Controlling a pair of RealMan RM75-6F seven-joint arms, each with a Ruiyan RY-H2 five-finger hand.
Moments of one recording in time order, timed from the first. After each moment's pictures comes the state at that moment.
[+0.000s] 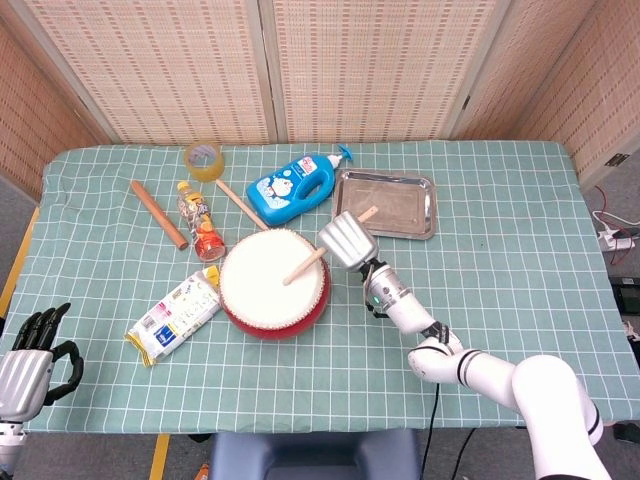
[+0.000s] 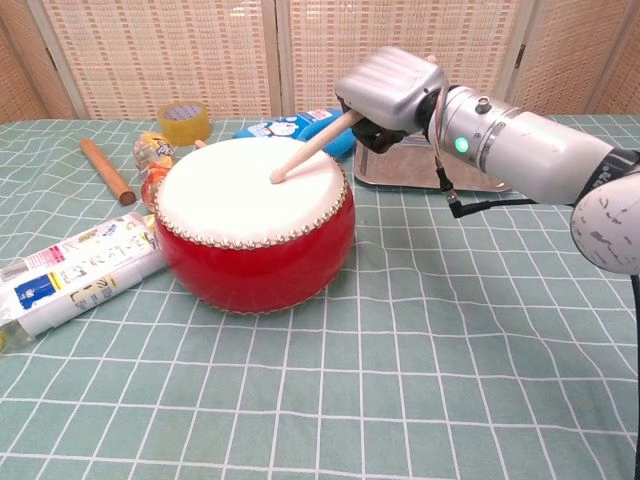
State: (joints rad) left arm -0.08 -1.18 0.00 -1.46 1.57 1.51 -0.03; right arm 1.03 -1.78 0.22 -0.94 -1.32 0.94 -0.54
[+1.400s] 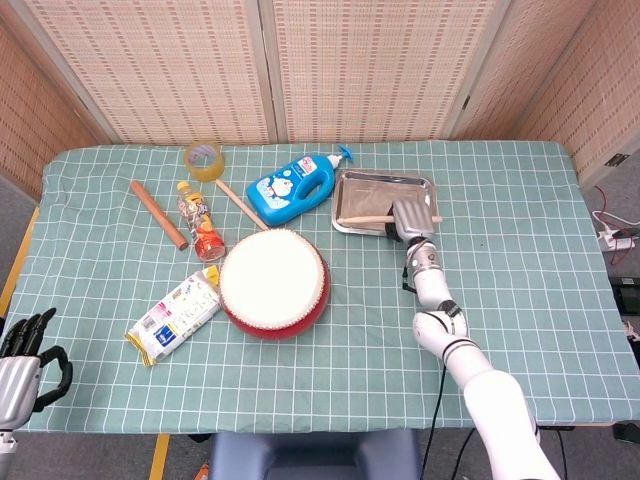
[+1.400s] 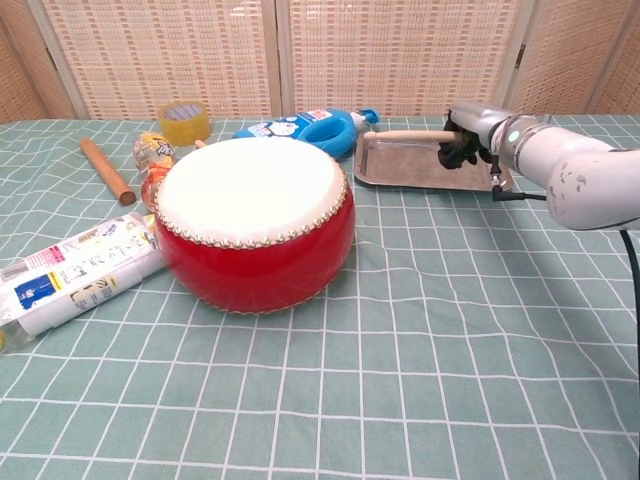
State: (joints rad) left arm -0.05 -1.17 0.01 -1.49 1.54 1.52 -0.02; right arm 1.10 -2.04 0.39 -0.22 -1.07 0.50 0.15
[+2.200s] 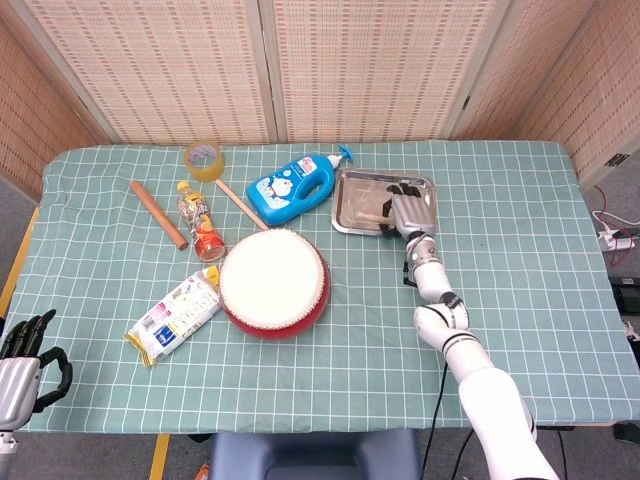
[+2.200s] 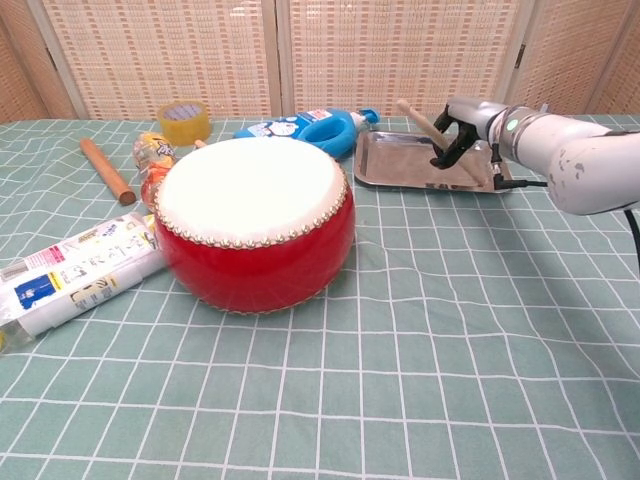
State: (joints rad) left arm -0.04 -1.18 0.00 -1.47 1.54 1.52 -0.03; right arm 1.13 -2.03 0.38 -0.17 -1.14 0.43 0.29
